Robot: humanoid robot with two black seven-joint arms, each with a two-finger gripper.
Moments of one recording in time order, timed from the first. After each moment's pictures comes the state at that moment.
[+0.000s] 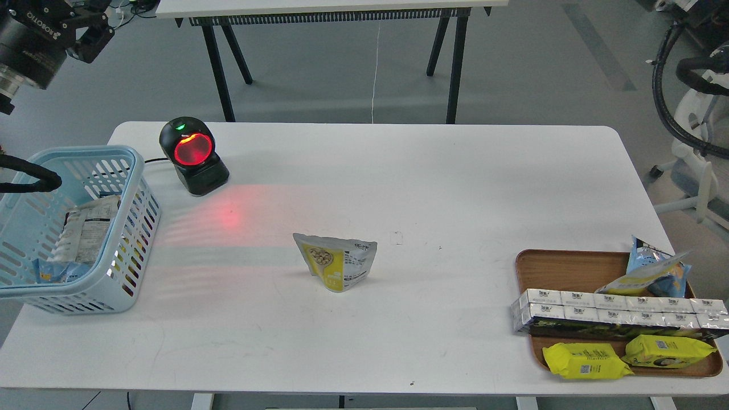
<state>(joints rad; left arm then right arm) -0.79 0.67 -0.95 -0.84 0.57 -0.49 -0.49 1.24 -0.56 0.54 0.65 -0.58 0.49 0.49</state>
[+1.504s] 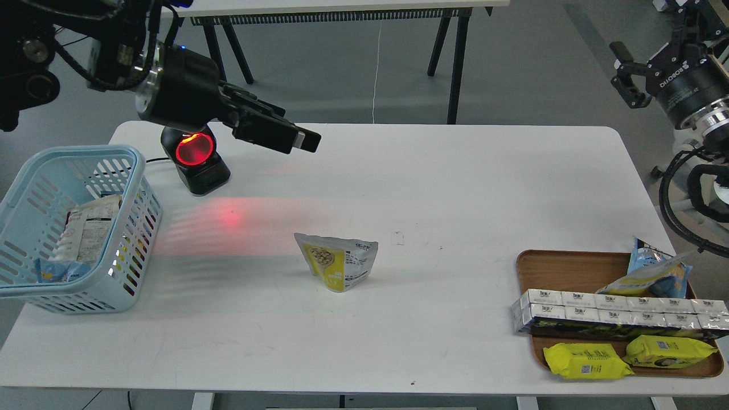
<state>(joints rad) -1.96 0.71 0.58 -1.45 1.15 -0.42 -0.49 0.89 -0.62 0.56 0.66 -0.13 0.49 0.49</state>
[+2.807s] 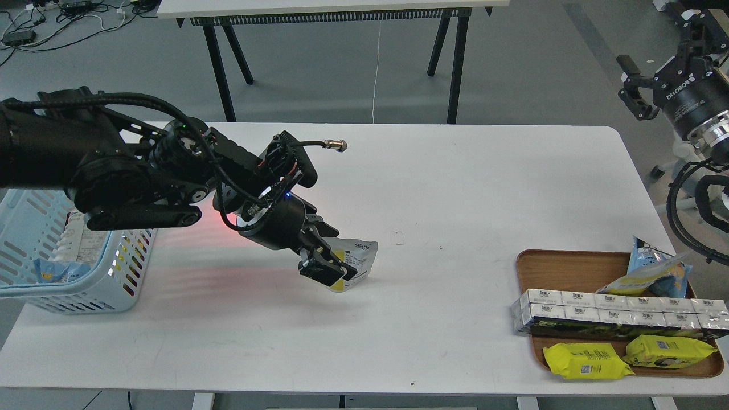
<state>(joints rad) -1.67 0.31 0.78 -1.33 1.24 -0.10 -0.49 0.85 -0.64 0.56 0.66 -0.13 0.49 0.49</state>
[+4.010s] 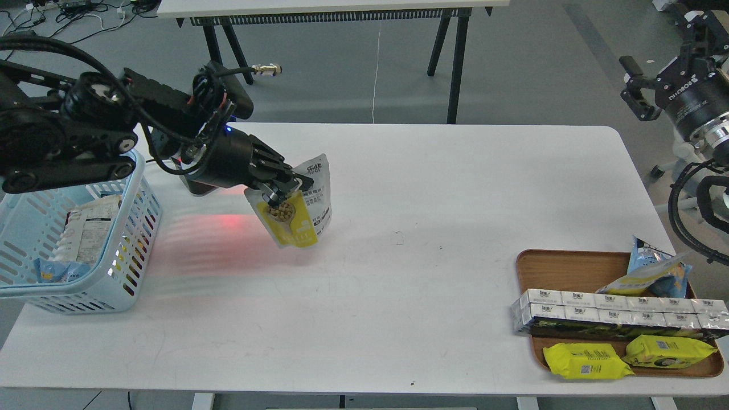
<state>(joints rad) -1.84 0.55 0.81 -1.30 1.25 -0.09 -0.49 0.85 -0.65 0.56 0.65 -0.12 0.49 0.49</state>
